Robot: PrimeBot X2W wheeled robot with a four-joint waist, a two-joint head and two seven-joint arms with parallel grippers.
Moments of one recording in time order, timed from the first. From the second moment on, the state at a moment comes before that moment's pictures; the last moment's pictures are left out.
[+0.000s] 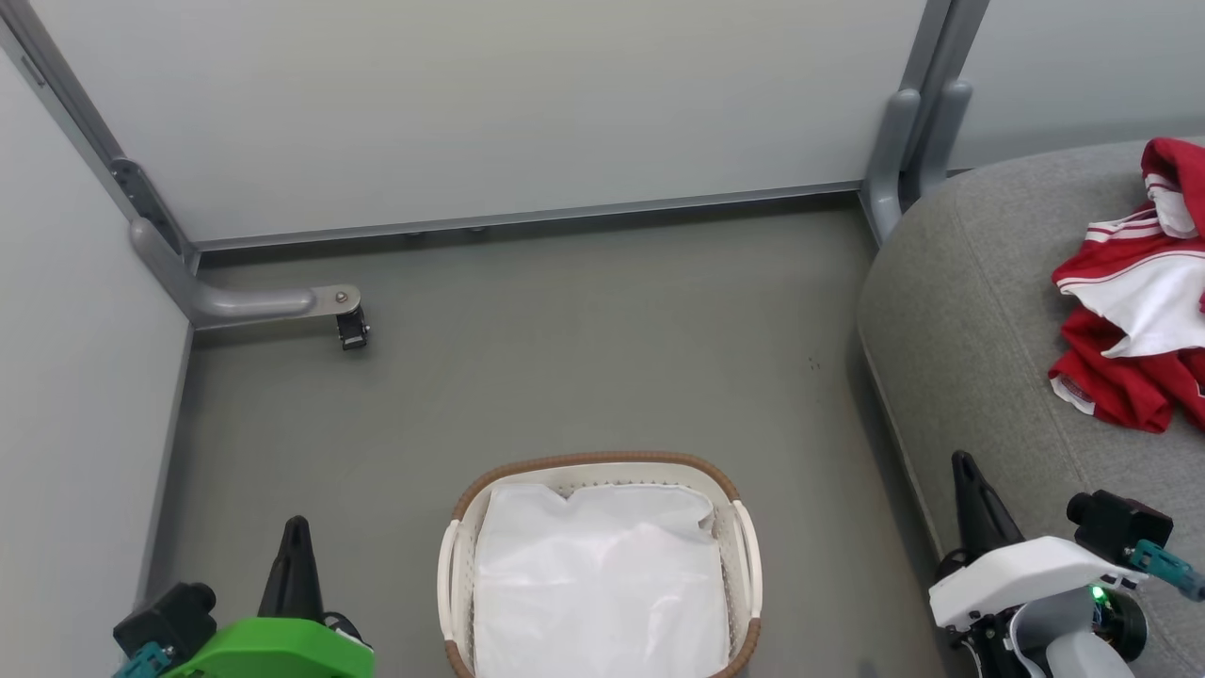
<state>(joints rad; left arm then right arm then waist) 0.00 0.04 -0.02 0.31 -0.61 -0.07 -0.16 -0.09 -0.04 -0.02 0.34 0.55 0.13 -0.16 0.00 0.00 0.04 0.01</state>
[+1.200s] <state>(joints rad) -0.04 0.04 0.04 0.28 -1.07 -0.10 -0.03 -0.09 -0.04 -0.06 0.30 1.04 0.13 -0.03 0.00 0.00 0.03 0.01</state>
